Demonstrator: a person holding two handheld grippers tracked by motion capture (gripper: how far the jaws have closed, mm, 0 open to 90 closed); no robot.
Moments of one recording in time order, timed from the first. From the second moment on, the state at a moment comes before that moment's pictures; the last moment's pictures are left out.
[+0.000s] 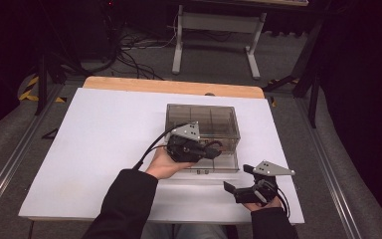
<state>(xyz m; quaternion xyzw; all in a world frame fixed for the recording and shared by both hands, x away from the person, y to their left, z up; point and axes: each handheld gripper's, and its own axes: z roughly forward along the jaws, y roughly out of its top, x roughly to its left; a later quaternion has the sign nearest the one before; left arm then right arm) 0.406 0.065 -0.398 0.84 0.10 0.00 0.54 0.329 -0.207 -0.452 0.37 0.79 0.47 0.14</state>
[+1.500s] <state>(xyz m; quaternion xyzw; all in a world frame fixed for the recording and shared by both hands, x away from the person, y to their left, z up) 0.416 0.026 -0.429 0.84 0.11 -0.02 0.53 0.329 -0.208 -0.451 0.38 0.78 0.47 0.14</state>
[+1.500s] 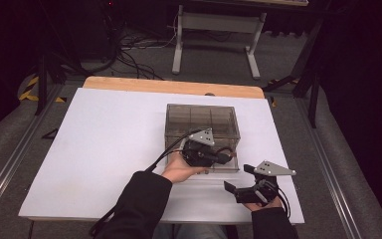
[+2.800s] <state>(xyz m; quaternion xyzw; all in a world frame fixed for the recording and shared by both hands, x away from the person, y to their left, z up) 0.418 0.031 -0.417 0.85 0.14 -0.04 0.51 0.328 -0.211 -0.449 0.38 0.78 0.48 0.14</state>
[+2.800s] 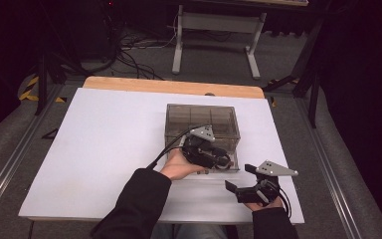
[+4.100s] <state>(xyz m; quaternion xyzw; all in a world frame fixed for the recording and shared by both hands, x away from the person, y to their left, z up) 0.380 0.050 -0.402 0.87 0.09 -0.02 0.48 0.328 -0.210 -0.450 0.38 0.78 0.48 0.14</state>
